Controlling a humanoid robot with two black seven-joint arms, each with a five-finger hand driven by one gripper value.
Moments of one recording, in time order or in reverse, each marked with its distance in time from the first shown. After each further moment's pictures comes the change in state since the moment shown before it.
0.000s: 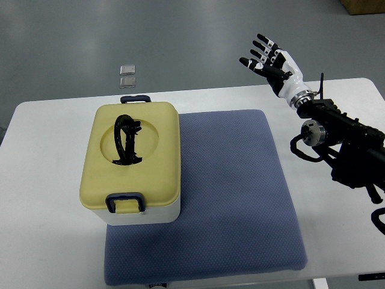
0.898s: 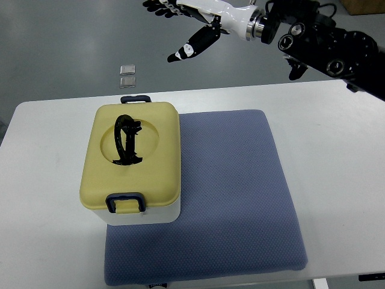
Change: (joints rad) left arm 0.000 0.000 0.000 0.000 0.000 0.000 0.000; right arm 0.536 -0.048 -0.362 0.189 -0.808 0.181 0.002
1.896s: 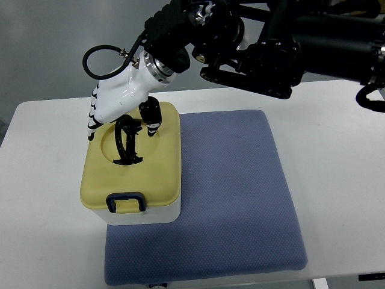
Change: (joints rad) left arm 0.000 0.000 0.000 0.000 0.000 0.000 0.000; right arm 0.290 0.203 -0.223 0.206 -0.768 0.056 0.133
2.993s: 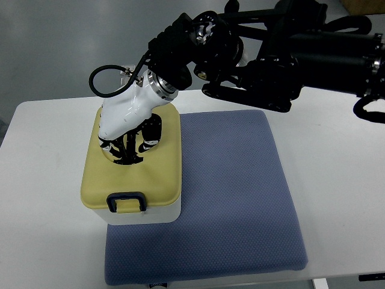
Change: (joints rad) left arm 0.000 0.000 0.000 0.000 0.000 0.000 0.000; right arm -0.054 0.002 0.000 0.029 0.008 0.007 0.000
